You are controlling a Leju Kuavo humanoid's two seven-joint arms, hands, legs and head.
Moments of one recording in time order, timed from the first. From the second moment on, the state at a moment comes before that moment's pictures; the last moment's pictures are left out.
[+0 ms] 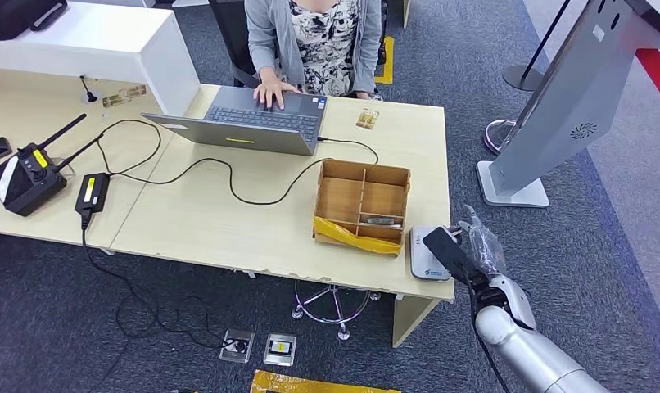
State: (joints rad) left arm -0.12 0.08 -1.12 -0.19 1.08 0.37 0.00; right arm -0.49 -0.35 0.85 -0.92 0.17 -0.45 0.03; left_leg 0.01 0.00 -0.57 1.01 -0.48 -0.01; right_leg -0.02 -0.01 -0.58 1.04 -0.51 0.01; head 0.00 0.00
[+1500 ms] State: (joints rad) left arm -0.12 0.08 -1.12 -0.19 1.05 0.33 -0.03; right arm -0.61 -0.27 0.84 -0.92 0.34 -0.50 0.05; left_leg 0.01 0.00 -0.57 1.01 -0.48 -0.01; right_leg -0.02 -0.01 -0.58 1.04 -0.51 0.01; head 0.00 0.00
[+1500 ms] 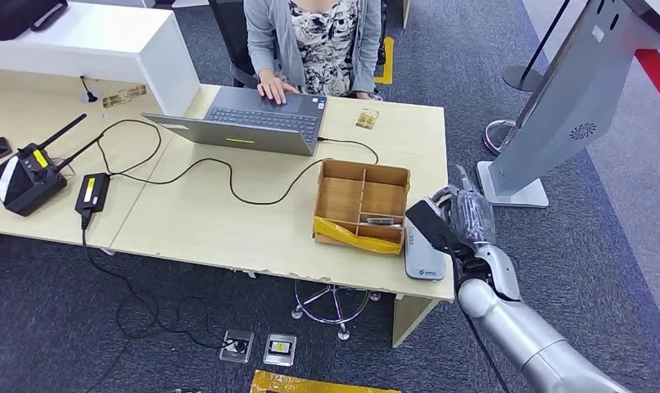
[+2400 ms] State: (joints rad) left arm -0.16 0.09 -1.18 -0.19 0.95 0.26 -0.05; right arm -0.79 -0.28 0.78 -1.11 0.55 -0.37 0.20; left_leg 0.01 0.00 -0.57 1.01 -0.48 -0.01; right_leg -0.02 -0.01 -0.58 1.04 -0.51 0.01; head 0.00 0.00
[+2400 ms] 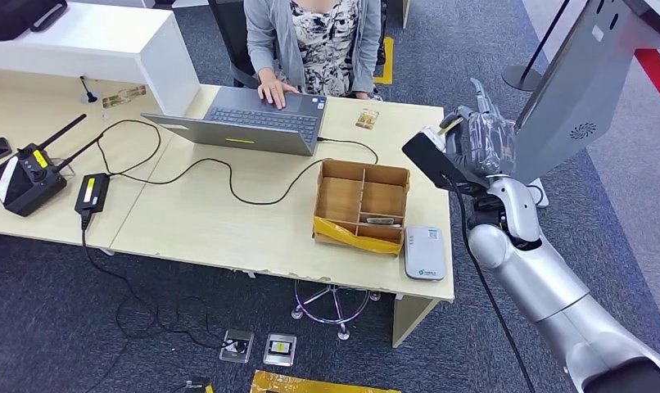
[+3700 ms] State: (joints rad) left arm -0.17 0.09 -1.22 -0.19 0.93 0.25 0.00; right arm -0.83 -0.14 0.81 -0.81 0.57 -0.40 0.12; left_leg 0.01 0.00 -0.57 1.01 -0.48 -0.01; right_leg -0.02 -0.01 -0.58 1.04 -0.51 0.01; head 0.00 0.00
